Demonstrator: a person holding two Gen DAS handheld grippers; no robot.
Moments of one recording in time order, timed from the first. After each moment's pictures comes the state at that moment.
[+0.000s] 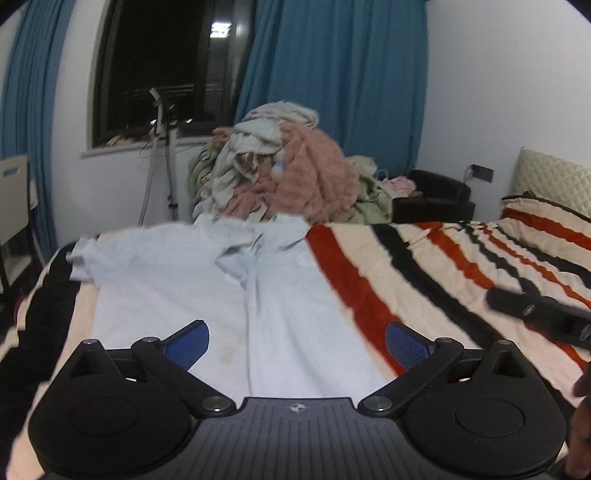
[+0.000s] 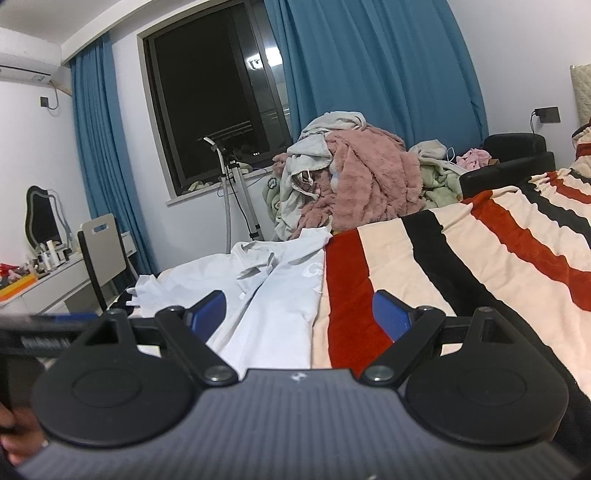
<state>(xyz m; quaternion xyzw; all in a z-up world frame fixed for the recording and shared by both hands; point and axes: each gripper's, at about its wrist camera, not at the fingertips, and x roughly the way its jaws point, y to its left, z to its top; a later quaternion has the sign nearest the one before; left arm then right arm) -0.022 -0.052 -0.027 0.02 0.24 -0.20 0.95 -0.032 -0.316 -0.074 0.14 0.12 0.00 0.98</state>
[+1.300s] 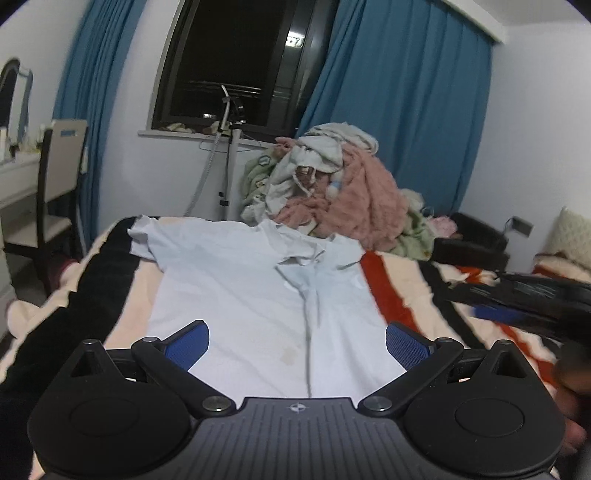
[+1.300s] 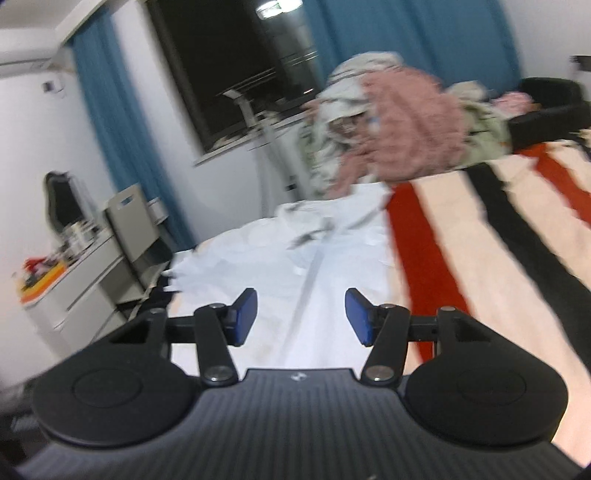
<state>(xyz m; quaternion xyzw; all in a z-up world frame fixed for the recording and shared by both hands) -0.030 0.033 -0.011 -0.09 0.22 -0.15 0.96 0.077 -0.260 -0.039 0.18 0.23 0.09 0.95</state>
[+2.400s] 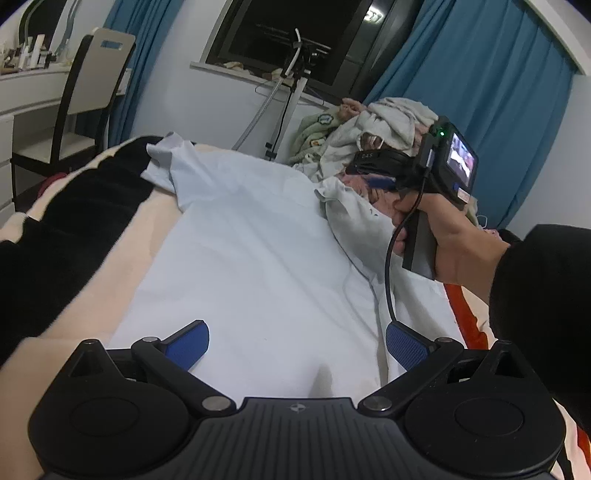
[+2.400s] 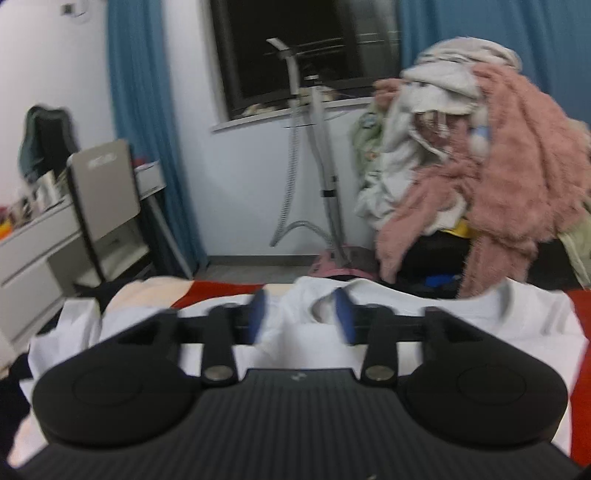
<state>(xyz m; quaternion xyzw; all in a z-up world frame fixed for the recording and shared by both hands) 0.127 0.058 -0.105 -0.16 0.28 -0.07 0.94 0.476 -0.169 -0.101 0.07 0.22 0.12 0.97</state>
